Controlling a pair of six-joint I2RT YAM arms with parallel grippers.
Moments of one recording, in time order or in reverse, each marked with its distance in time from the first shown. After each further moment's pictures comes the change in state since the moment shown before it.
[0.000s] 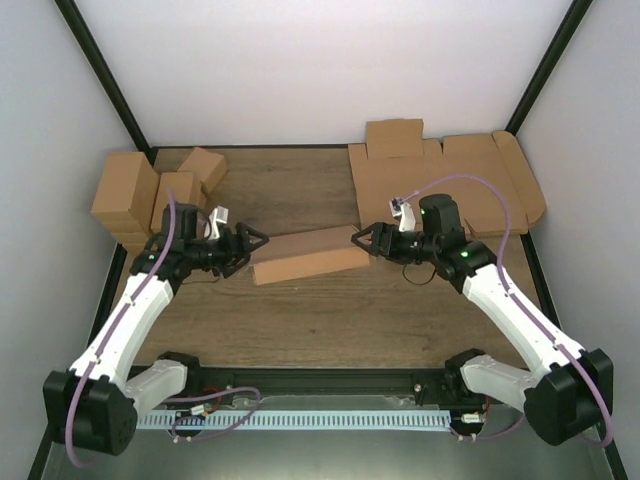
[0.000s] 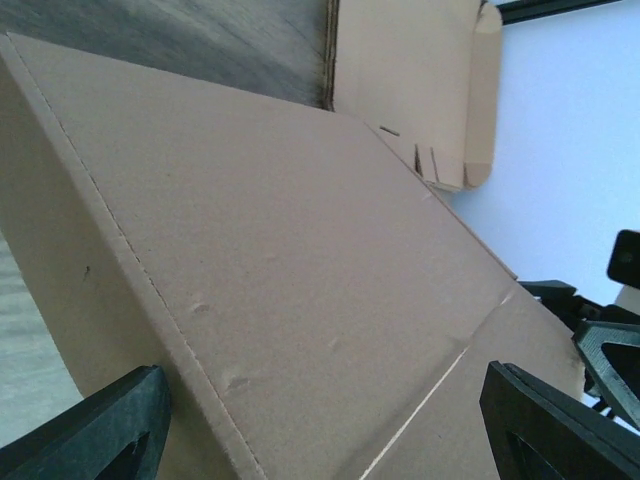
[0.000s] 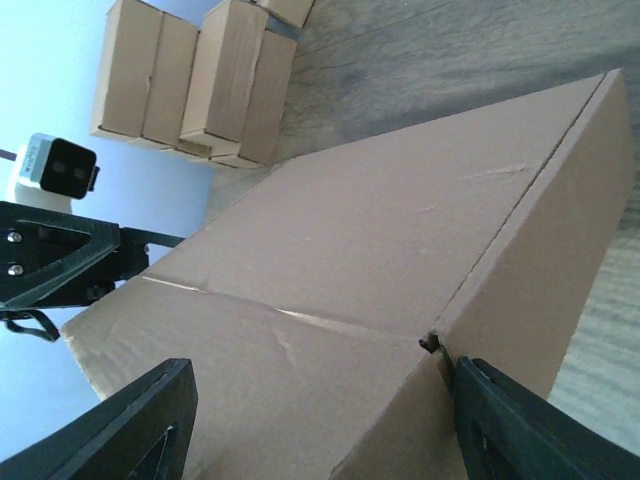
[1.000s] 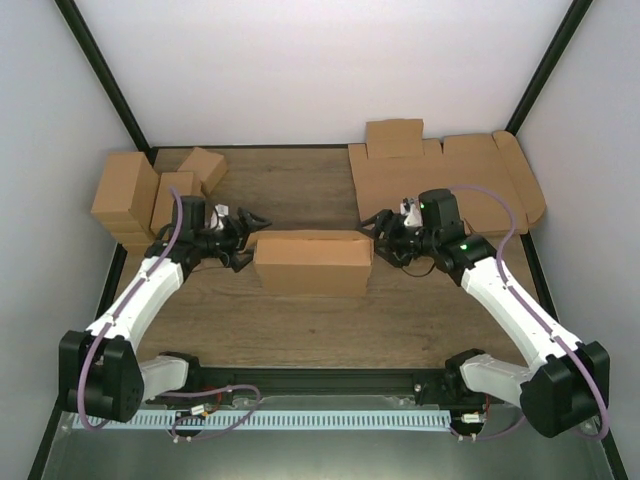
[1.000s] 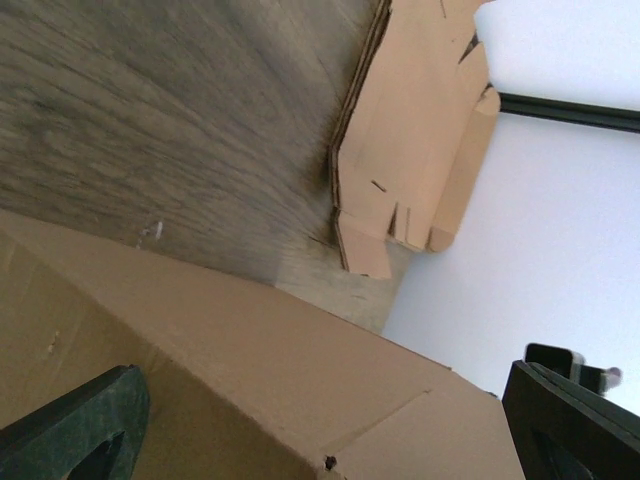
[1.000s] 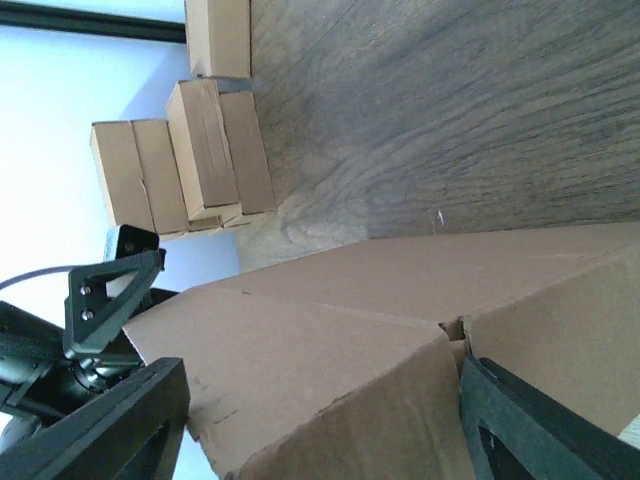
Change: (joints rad) left arm 0.016 0.122 -0.043 0.227 0.024 -0.369; right arm -0.020 0.014 0.038 -0.069 0.043 0.409
